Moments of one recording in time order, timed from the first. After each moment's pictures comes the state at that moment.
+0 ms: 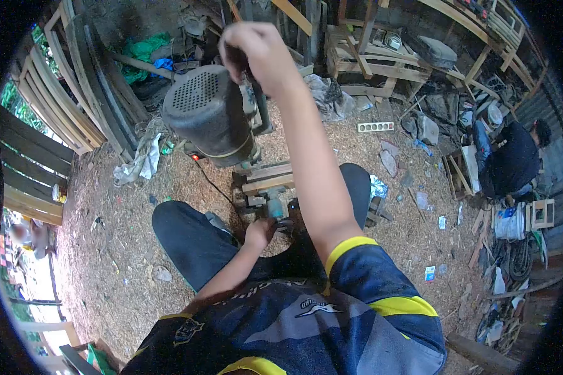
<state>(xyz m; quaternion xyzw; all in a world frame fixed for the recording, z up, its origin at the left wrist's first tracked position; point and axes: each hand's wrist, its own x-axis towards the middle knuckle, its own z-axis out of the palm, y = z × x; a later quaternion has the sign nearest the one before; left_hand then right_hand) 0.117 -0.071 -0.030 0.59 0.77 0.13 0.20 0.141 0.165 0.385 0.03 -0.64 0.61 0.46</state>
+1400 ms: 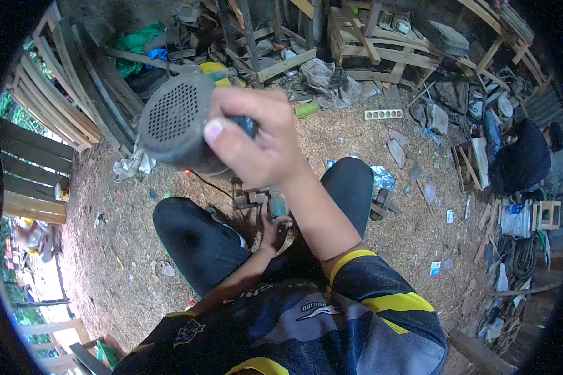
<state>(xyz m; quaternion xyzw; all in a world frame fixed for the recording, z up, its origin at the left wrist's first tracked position) 0.155 -0.063 -0.106 0.49 0.72 0.46 0.15 0.179 0.108 0.333 0.06 -0.63 0.53 0.57</state>
